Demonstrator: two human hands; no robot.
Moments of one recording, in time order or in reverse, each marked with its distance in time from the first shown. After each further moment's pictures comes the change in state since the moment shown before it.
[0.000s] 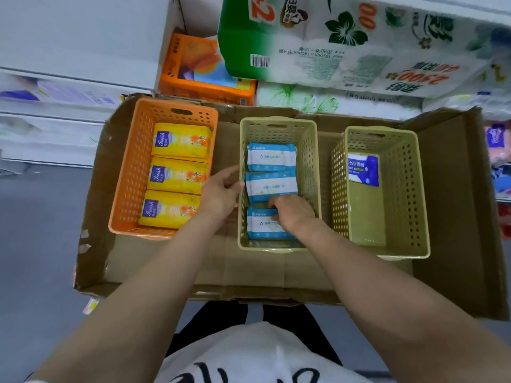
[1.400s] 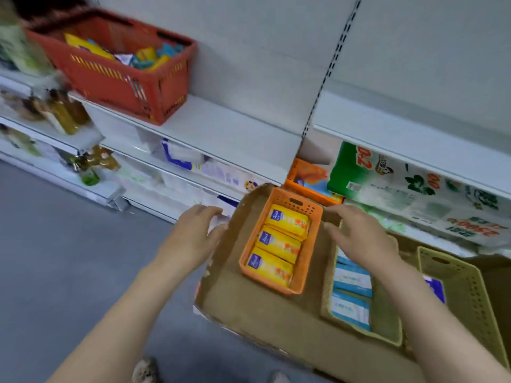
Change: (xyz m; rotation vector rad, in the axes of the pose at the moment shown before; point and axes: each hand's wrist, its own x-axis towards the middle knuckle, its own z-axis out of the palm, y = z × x) left_hand -0.152 -0.004 -0.303 0.609 0.383 0.429; right_hand -0.125 -0.189 -0.149 -0.004 0.603 -0.293
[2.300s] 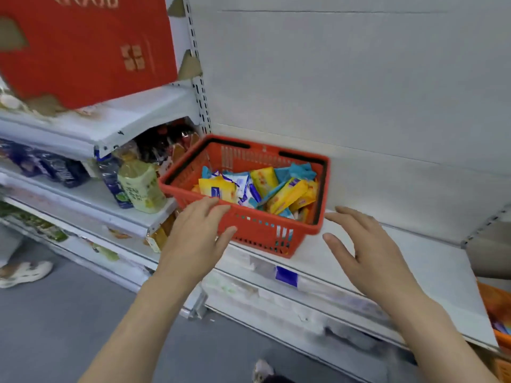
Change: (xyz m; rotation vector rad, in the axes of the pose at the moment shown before) left_hand 0.313 -0.293 -0.359 0.428 0.309 0.267; right_hand 0.353 -0.414 0.048 0.160 0.376 -0.192
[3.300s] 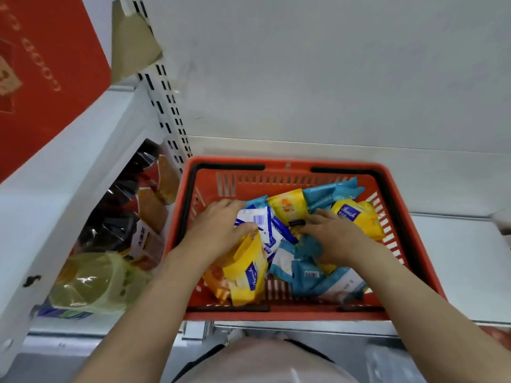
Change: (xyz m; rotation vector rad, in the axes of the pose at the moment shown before) left_hand 0.276 -0.171 0.132 -0.245 -0.600 0.149; right_hand 0.261 -0.027 0.187 -0.475 -0.921 0.256
